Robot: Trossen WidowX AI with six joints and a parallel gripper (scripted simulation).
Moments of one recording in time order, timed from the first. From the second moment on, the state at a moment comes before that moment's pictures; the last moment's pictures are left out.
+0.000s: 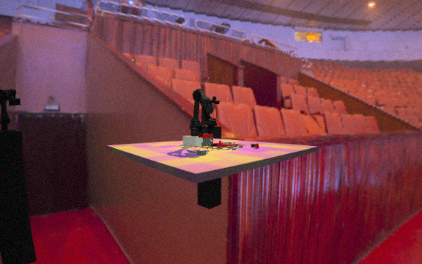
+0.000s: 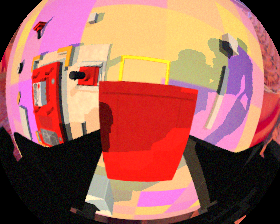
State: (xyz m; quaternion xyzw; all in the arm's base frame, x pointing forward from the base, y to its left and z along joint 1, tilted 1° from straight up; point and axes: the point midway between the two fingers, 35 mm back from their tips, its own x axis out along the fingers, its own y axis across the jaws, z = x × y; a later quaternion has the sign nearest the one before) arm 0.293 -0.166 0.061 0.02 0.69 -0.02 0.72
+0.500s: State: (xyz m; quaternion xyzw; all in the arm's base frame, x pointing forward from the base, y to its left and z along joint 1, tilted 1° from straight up) arm 0.294 -0.167 0.051 0.02 0.69 -0.02 0.72
